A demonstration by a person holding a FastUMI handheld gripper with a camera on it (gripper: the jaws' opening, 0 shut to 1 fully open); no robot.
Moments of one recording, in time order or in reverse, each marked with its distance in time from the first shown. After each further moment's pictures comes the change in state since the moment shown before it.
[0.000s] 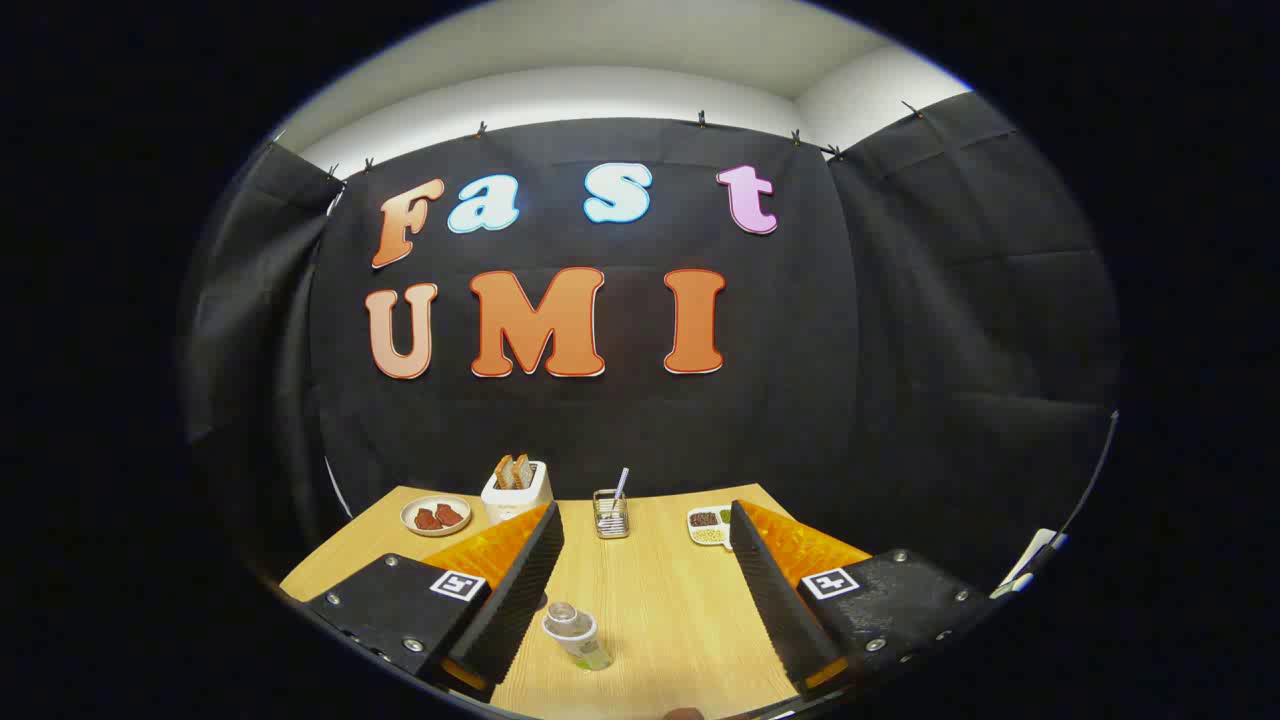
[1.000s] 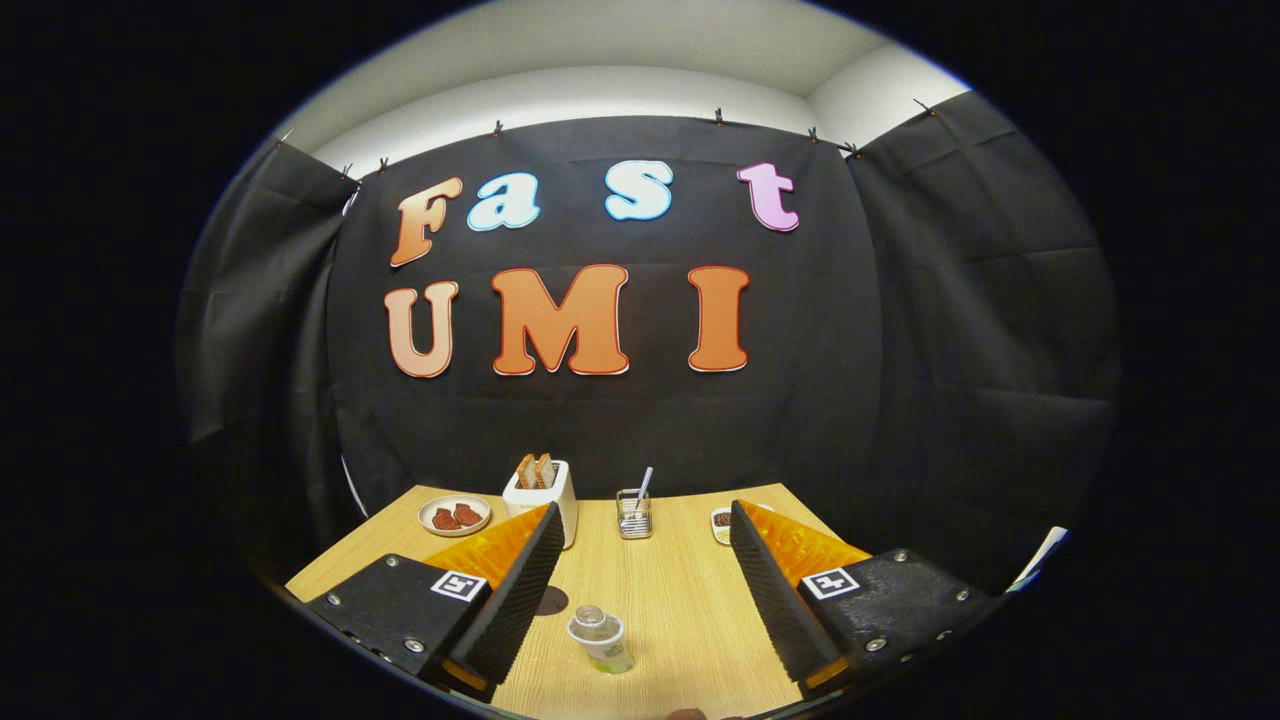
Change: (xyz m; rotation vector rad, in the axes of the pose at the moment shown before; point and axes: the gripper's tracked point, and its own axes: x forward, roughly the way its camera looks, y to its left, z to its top) arm 0.007 0.029 -0.009 -0.025 0.005 0.061
